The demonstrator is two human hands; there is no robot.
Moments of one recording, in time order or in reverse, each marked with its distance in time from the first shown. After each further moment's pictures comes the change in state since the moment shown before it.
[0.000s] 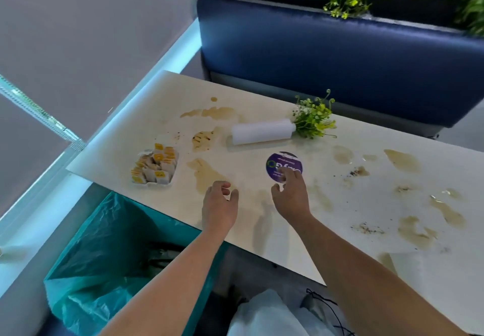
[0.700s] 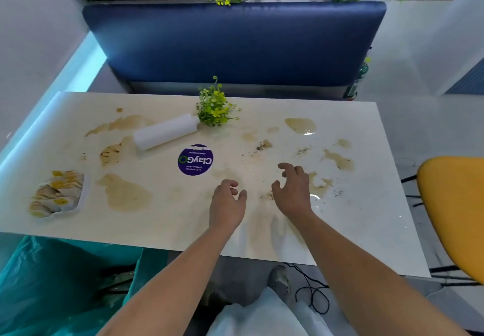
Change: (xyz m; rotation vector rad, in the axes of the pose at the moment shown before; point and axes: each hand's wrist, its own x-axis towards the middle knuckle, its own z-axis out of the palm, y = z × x) left_hand -0.113 0.114 0.196 0.109 -0.290 0.176; right_hand -0.055 0.176 -0.179 0.032 0.240 0.191
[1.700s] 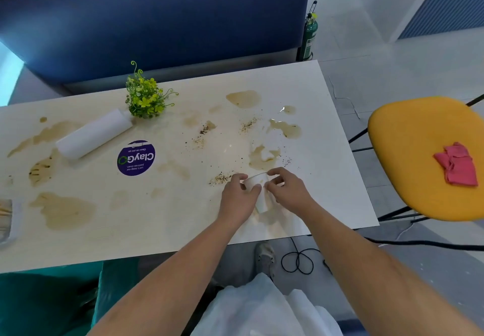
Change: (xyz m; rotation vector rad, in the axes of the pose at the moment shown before) left_hand -0.054 0.067 0.134 -0.030 -0.342 -0.013; right_hand -0.028 0.131 -0.088 0.304 -0.238 0.342
